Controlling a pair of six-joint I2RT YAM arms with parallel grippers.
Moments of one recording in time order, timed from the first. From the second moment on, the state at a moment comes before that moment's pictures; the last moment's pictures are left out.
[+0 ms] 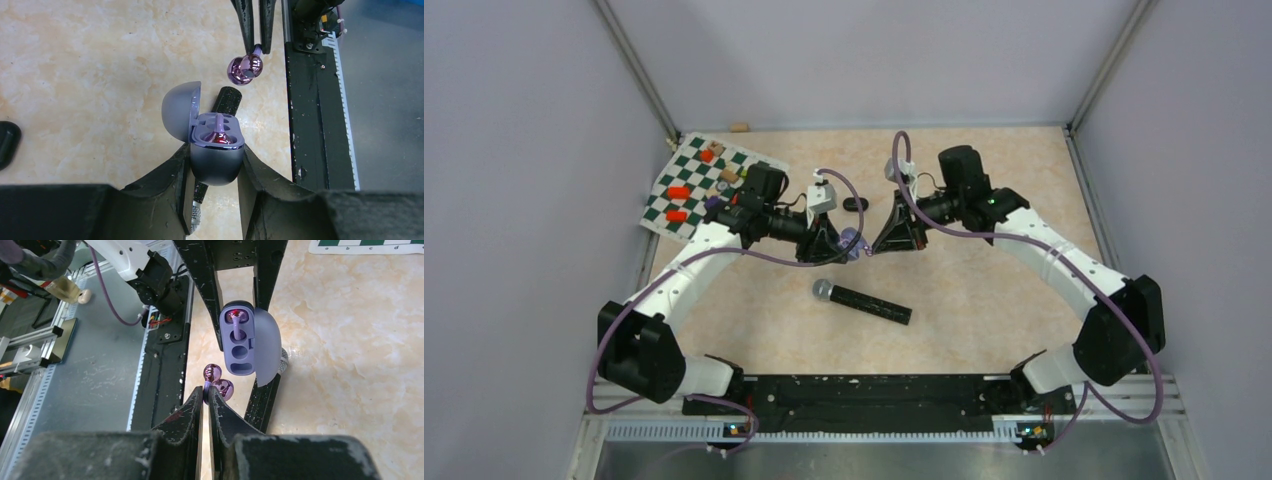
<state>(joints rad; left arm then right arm) -0.38 1.36 1.12 -0.60 1.08 0.55 0.53 1.43 1.21 -0.39 -1.13 -0.18</state>
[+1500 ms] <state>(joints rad) -0.40 1.36 1.12 -0.60 1.08 0.55 0.58 1.47 1.20 -0.38 -1.06 -0.20</state>
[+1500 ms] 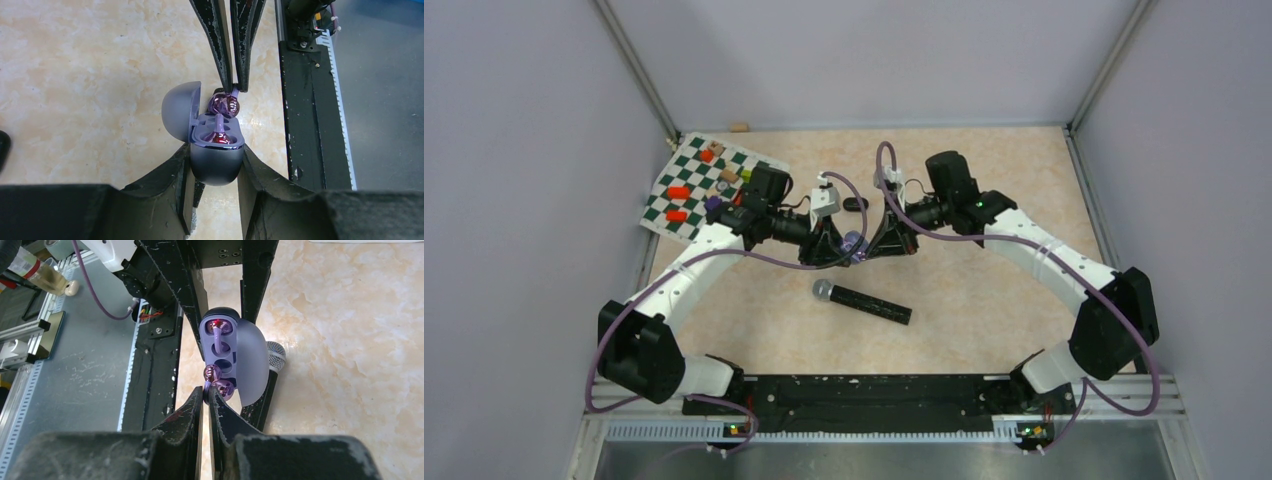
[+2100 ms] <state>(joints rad) -0.40 1.36 1.12 -0.60 1.08 0.55 0.59 1.48 1.20 -0.34 -1.04 -0.20</state>
